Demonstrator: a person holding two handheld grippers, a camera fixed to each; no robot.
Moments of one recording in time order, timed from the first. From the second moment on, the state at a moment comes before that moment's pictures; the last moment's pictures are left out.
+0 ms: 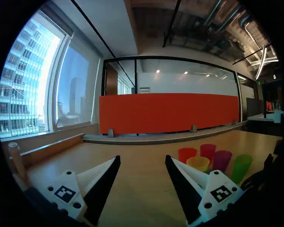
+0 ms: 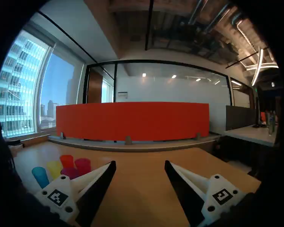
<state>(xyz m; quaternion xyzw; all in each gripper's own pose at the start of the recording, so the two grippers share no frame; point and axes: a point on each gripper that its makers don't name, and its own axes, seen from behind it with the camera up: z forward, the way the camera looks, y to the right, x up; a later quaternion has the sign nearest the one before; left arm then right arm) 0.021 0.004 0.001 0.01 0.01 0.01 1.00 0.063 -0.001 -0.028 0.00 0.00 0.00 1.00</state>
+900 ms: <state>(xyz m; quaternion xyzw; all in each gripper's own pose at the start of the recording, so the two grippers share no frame) 0.001 -0.004 0.003 0.01 0.00 0.00 1.00 0.071 -0.002 -0.027 0.00 0.00 0.00 1.00</state>
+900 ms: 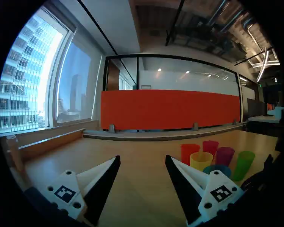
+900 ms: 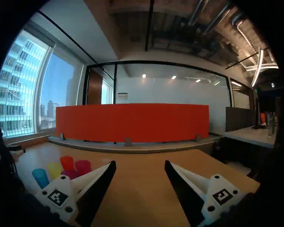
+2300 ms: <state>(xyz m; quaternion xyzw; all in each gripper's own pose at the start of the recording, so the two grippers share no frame) -0.001 -0.003 0.005 0.01 0.00 0.00 1.00 0.047 0.001 -0.016 0.01 0.05 0.02 1.00</state>
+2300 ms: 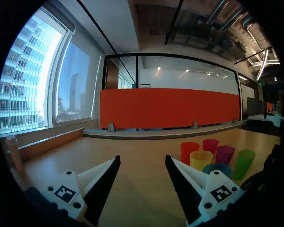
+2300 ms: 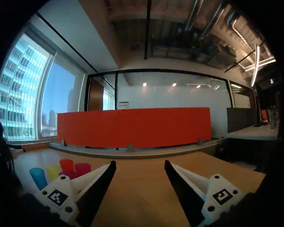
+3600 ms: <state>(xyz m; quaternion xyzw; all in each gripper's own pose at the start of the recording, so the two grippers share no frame) -0.001 -0.004 0.004 0.01 0.00 0.00 1.00 0.017 0.004 -0.003 0.00 0.03 0.02 1.00</state>
